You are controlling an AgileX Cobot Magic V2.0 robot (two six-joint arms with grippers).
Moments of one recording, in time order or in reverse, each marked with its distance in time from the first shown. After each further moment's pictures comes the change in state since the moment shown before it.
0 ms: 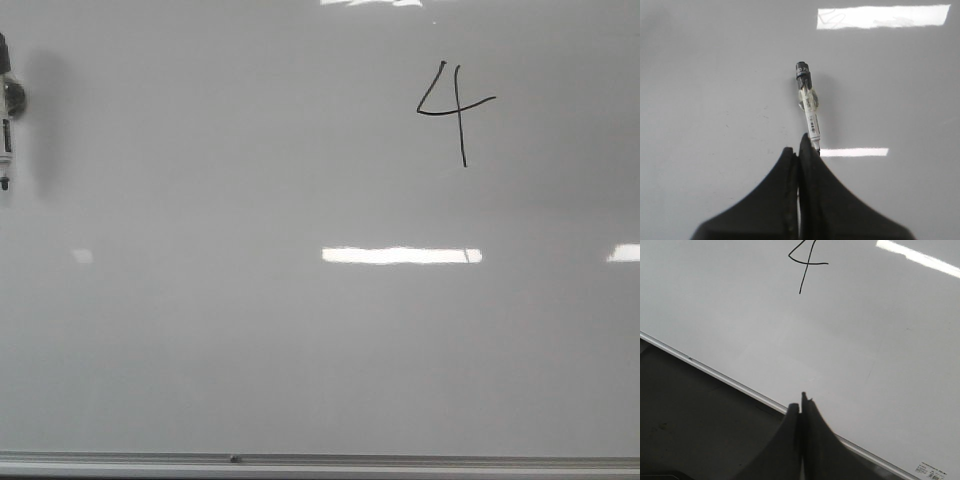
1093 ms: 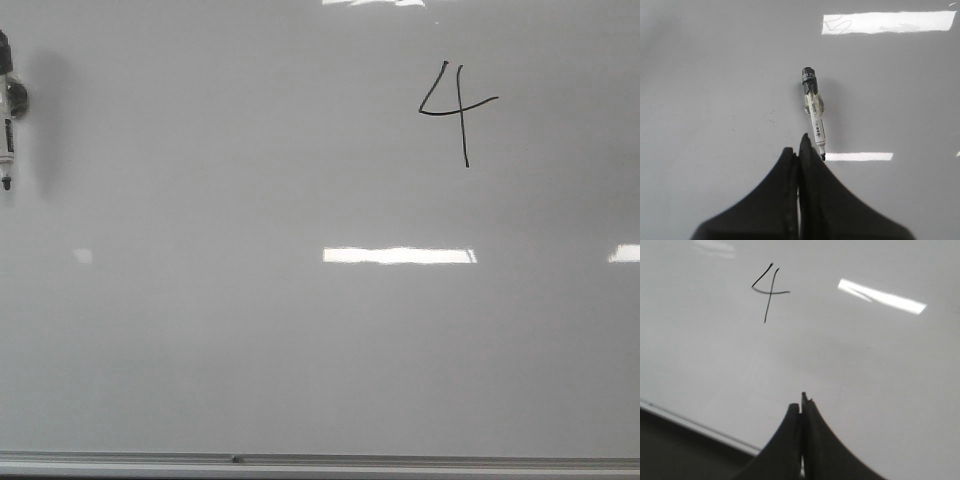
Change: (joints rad) left arm 0.007 0.000 0.000 -0.002 0.000 0.000; right arm -0.140 -0.187 0.213 -0.032 -0.241 0.000
